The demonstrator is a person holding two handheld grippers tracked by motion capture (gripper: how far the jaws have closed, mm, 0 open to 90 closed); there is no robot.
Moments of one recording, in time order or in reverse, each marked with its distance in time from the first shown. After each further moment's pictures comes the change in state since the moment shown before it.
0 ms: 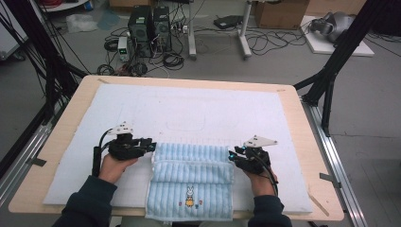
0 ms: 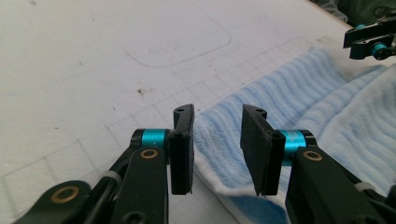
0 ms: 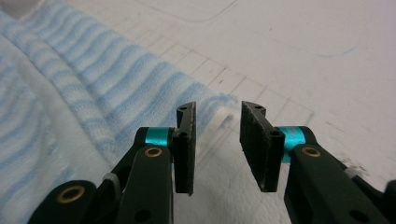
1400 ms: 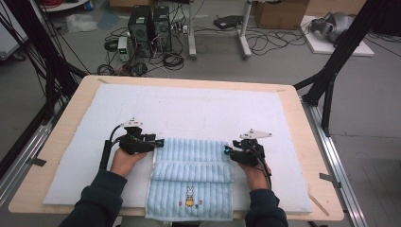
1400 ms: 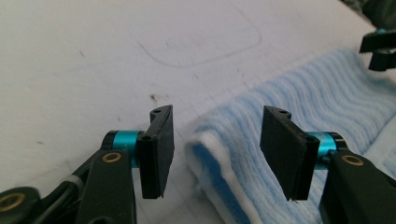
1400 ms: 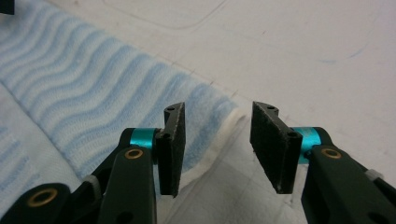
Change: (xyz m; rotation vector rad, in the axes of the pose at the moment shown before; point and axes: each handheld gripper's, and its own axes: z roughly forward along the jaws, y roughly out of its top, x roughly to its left) left arm 0.009 0.006 0.031 0.050 0.052 -0.069; right arm -0.012 0.008 0.028 0.009 0.004 0.064
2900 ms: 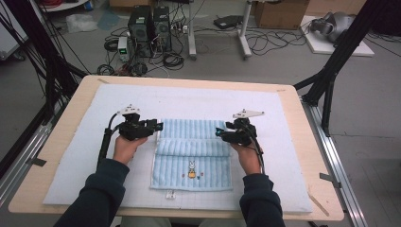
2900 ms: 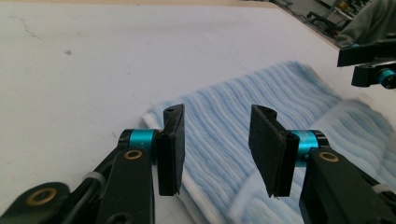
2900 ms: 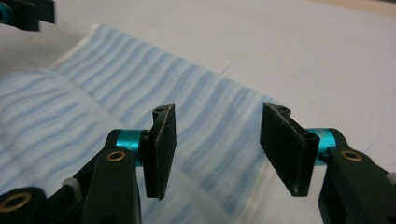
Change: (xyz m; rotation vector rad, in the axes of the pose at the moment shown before) left arm 0.012 0.030 -0.002 -0.134 -0.032 0.018; right arm -0.011 0.055 0.022 -0.060 0.068 -0.008
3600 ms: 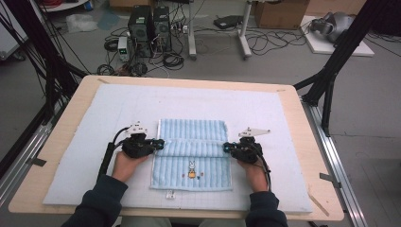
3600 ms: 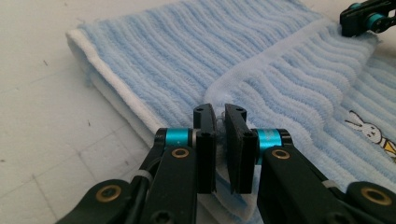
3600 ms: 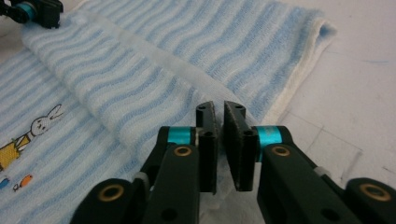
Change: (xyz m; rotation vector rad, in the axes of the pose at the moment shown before) left arm -0.023 -0.037 -0.003 0.090 -0.019 0.119; right arm 0.002 -0.053 -0.014 0.052 0.065 0.014
